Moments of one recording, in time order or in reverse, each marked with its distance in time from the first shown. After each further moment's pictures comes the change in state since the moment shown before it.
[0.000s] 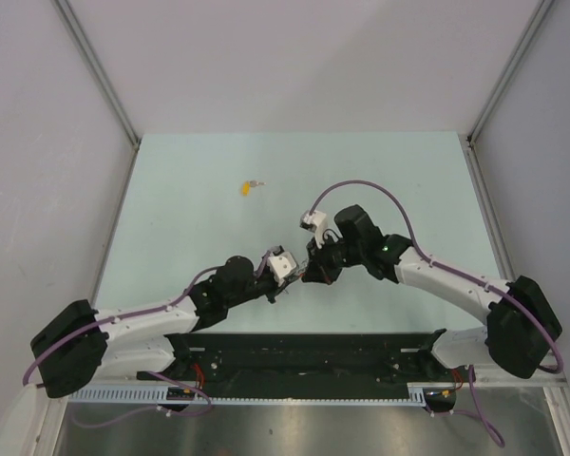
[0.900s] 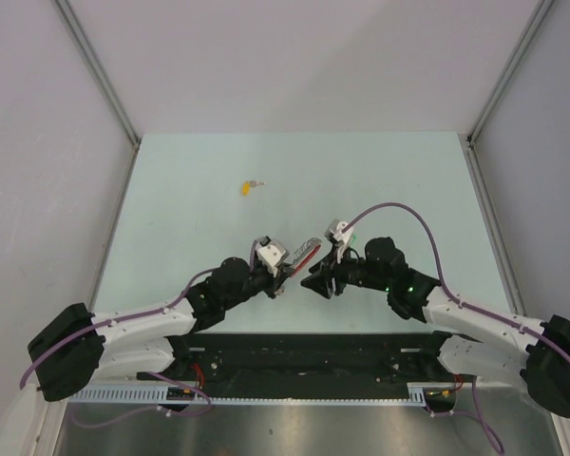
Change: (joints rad) left arm -0.002 -0.027 -0.024 0.033 -0.134 -0.158; right arm 0.054 -0.291 -0.310 0.412 0.146 0.132
